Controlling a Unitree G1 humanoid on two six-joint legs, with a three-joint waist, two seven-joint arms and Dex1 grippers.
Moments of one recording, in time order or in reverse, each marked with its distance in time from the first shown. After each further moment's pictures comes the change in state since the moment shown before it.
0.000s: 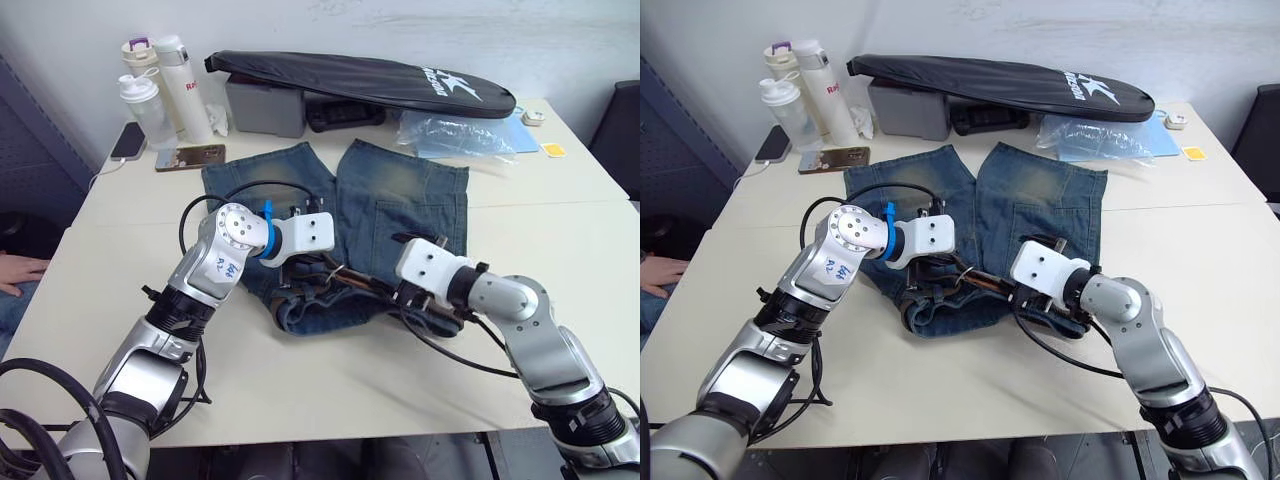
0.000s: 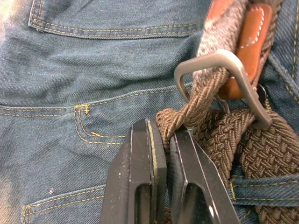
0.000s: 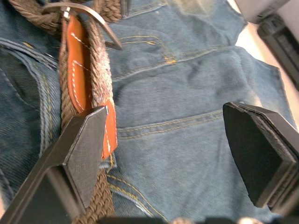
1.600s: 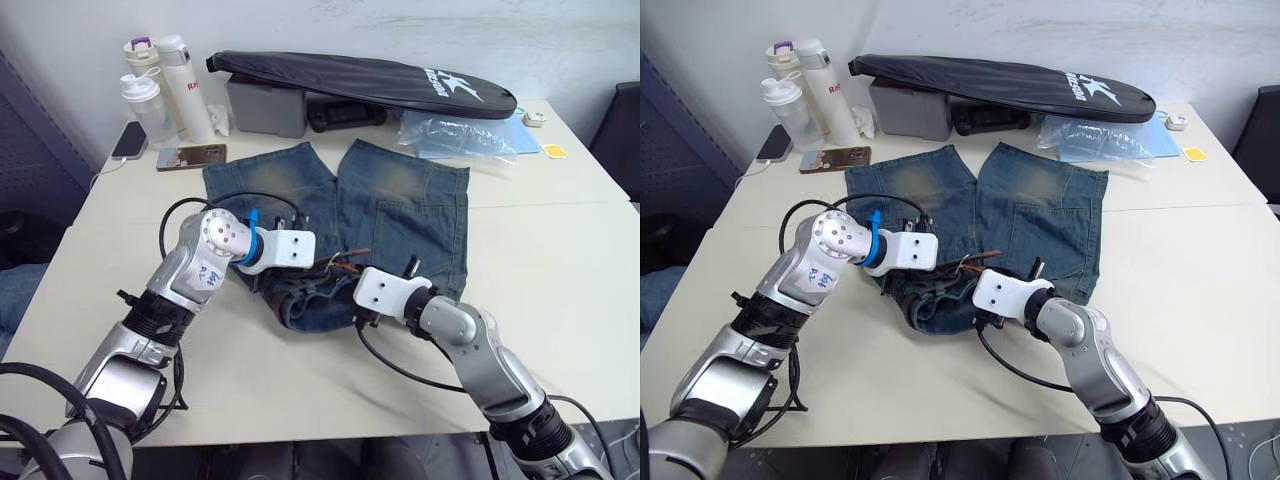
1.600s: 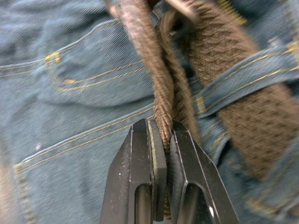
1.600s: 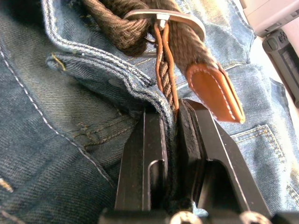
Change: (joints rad) left arm 0.037 0.091 -0.019 -0.015 0.085 -0.095 -0.084; right arm 0.039 0.157 0.180 0.057 -0.264 -0.071 -0.158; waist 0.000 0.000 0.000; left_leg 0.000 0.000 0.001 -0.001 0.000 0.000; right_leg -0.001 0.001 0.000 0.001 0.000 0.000
